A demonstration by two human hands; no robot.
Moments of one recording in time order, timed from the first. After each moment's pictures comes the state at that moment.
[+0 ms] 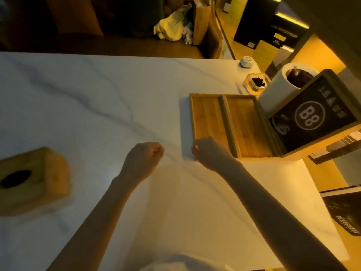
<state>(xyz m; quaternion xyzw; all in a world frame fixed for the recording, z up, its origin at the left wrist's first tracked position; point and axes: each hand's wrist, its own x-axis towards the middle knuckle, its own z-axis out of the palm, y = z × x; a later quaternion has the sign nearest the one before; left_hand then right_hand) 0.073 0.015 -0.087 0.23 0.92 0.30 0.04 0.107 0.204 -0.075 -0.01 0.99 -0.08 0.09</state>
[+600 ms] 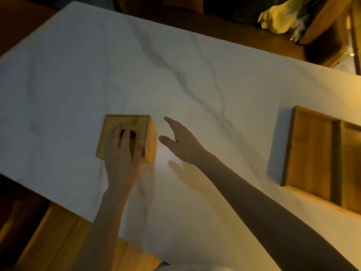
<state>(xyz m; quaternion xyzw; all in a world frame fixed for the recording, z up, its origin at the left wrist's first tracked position) 0.101 -0.192 -0.100 -0.17 0.94 0.26 -0.11 0.027 -0.046 -0.098 -0.20 0.87 -0.40 0.21</state>
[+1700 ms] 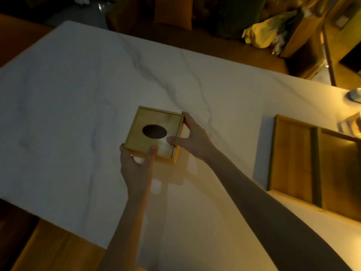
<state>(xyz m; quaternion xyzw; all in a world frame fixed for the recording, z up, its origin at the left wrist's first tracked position) 0.091 -0.135 -0.102 -0.26 0.76 0.56 -0.20 0.005 0.000 -0.076 -0.09 0.83 -0.53 0.15</state>
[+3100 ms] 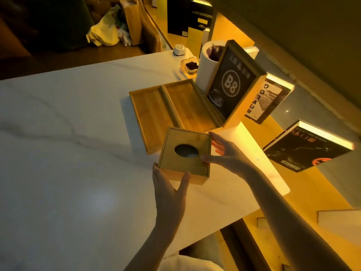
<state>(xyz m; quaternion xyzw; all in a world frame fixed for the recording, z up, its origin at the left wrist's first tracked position) 0.243 0.144 -0.084 0.07 0.81 0.54 0.19 0.260 0.325 -0.077 0.29 0.78 -0.56 0.04</state>
